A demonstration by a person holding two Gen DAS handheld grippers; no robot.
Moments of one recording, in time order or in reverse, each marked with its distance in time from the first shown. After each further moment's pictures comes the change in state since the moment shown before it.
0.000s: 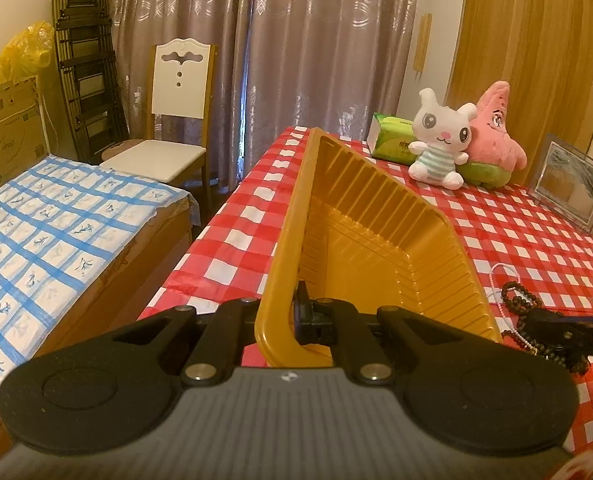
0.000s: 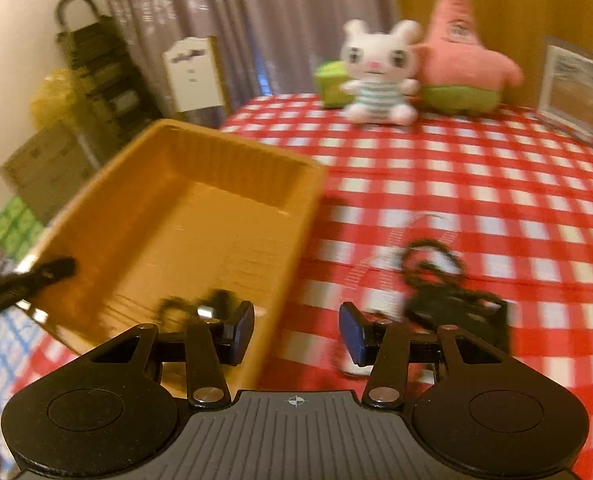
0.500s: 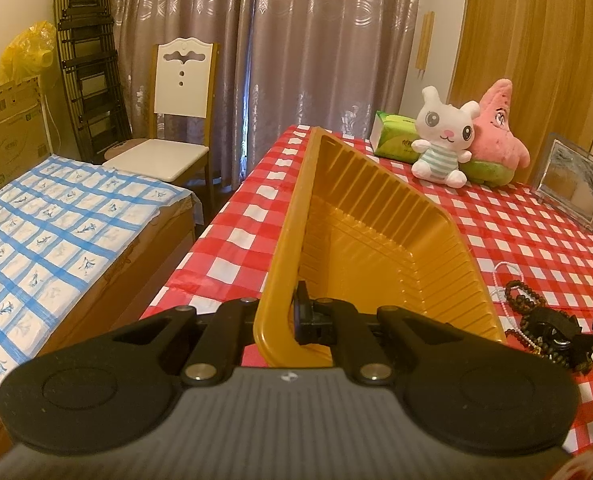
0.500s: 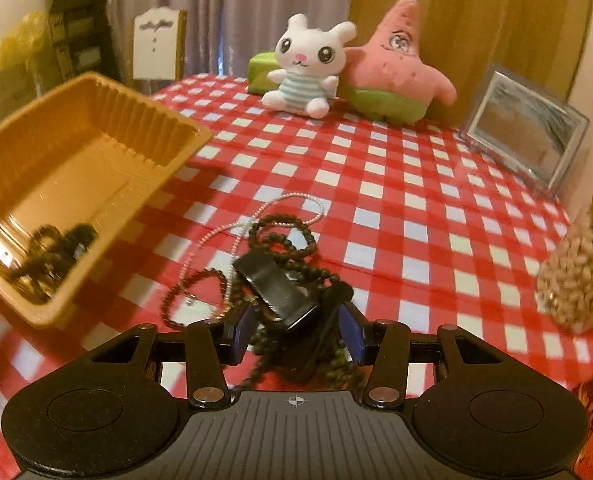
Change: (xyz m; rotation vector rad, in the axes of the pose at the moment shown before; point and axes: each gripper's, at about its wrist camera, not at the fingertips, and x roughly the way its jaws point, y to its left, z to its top) left arm 0.000 -0.002 0.000 0.009 0.004 0.011; right arm -0.002 -0.059 -0.023 -0.213 0.002 -0.189
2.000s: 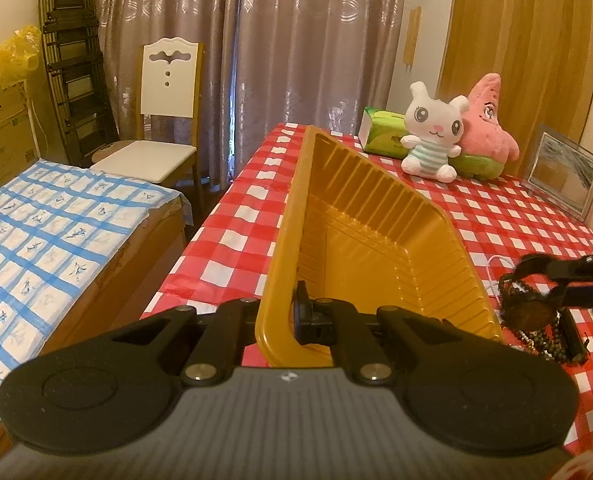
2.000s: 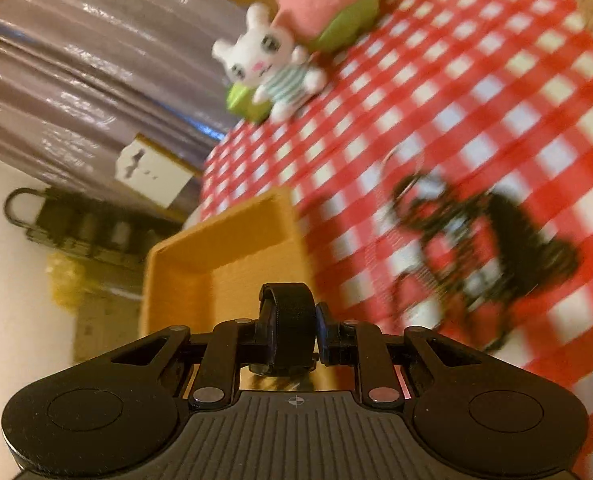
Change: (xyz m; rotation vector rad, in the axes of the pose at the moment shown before) left arm 0.003 0.001 0.005 0.029 0.013 -0.038; right arm -0.006 0.002 0.055 0.950 0.100 0.466
